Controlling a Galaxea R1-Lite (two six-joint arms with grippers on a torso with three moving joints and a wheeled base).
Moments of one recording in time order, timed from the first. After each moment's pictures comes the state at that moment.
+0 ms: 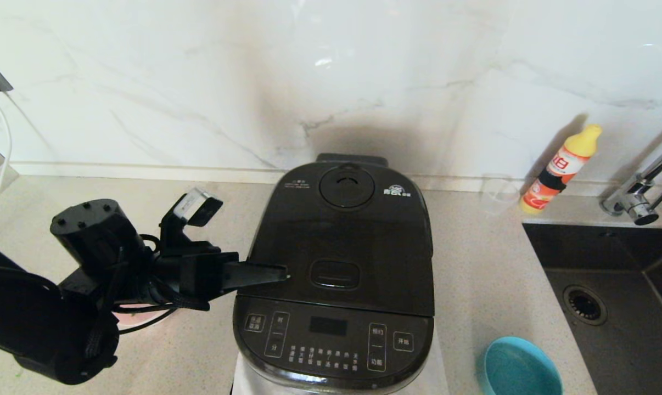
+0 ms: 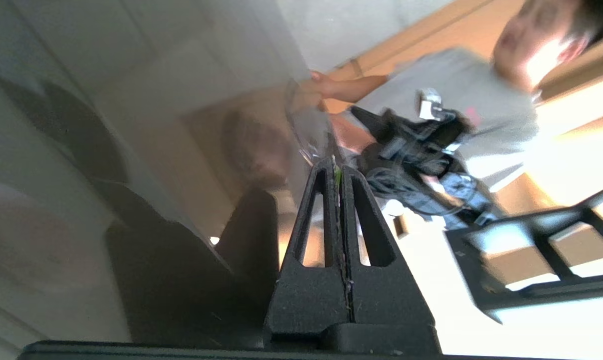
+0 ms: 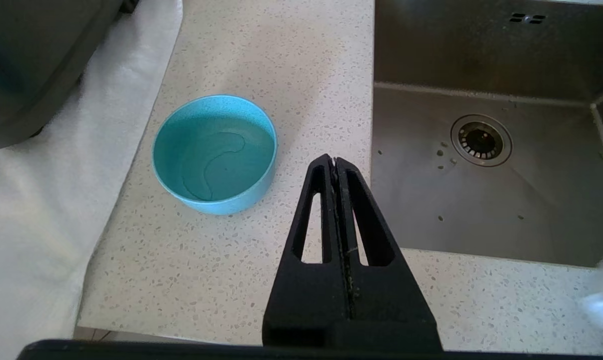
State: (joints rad) left arm -0.20 1.88 -0.54 -1.46 -1.32 -0.76; right arm 0.00 0.00 -0.06 0.14 -0.01 0.02
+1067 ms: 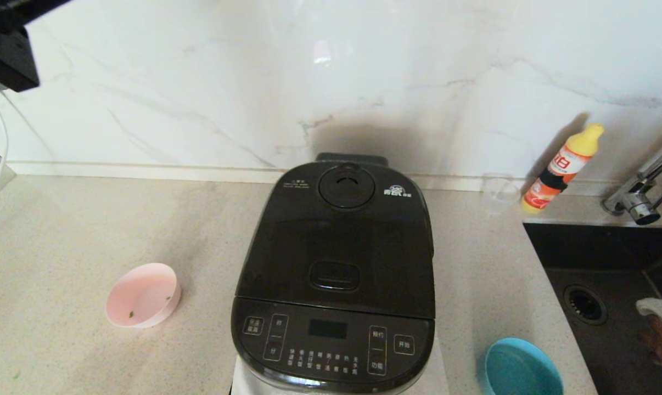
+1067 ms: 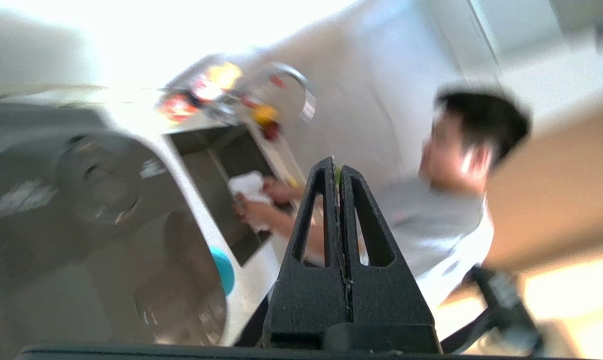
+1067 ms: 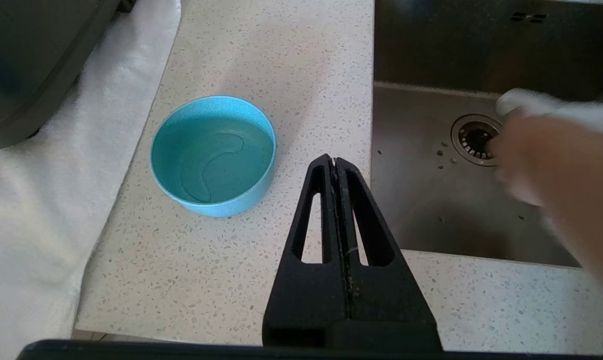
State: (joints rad) left arm -0.01 1.31 -1.28 -0.44 -1.10 -1.00; right arm 0.00 0.00 -0.06 0.14 -0.01 0.02
